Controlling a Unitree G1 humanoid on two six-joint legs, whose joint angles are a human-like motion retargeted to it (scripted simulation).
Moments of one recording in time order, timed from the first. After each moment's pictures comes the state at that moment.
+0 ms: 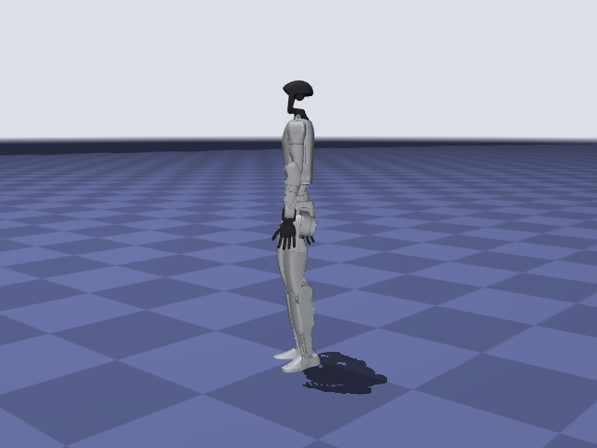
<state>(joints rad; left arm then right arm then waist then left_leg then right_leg) -0.02 0.10 0.32 1.45 0.16 0.07 -0.18 0.04 -0.14 -0.11 1.45 -0.37 0.19 0.16 -0.25 0.05 -0.07 -0.10 0.04 0.43 0.18 -0.11 0.01 -0.08 0.07 -0.13 0.09 -0.10 -0.13</state>
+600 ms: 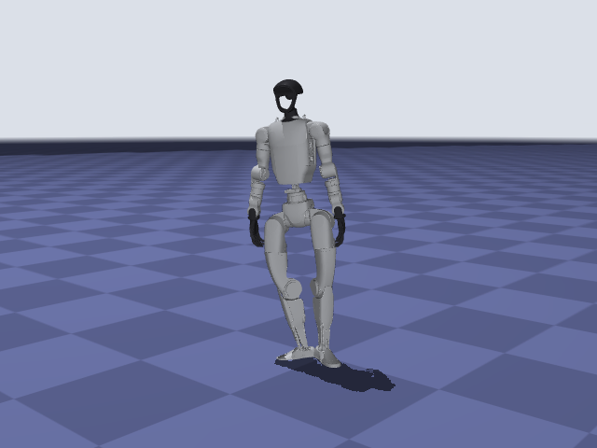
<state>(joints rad) 0.12 0.13 0.50 1.58 0.12 0.06 -0.07 0.03 -0.20 -0.18 1.42 -0.40 0.20 0.16 -0.12 -0.05 -0.11 -0.02 0.03 0.83 0.05 -0.04 -0.02 0.00 -0.12 -0.85 0.08 -0.23 0.02</state>
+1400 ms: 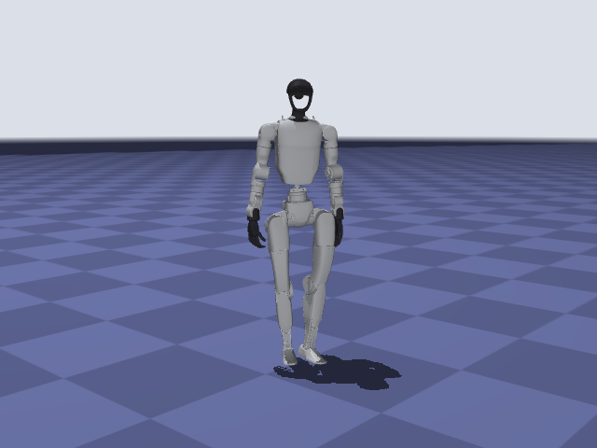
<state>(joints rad) -0.05 0.13 0.36 1.58 0.14 0.06 -0.10 0.02 -0.14 -0.10 1.31 -0.50 0.15 0.28 -0.11 -0.07 0.01 -0.07 -0.13 0.27 0.01 0.02 0.05 -0.11 -0.03 -0.25 0.22 -0.23 0.07</state>
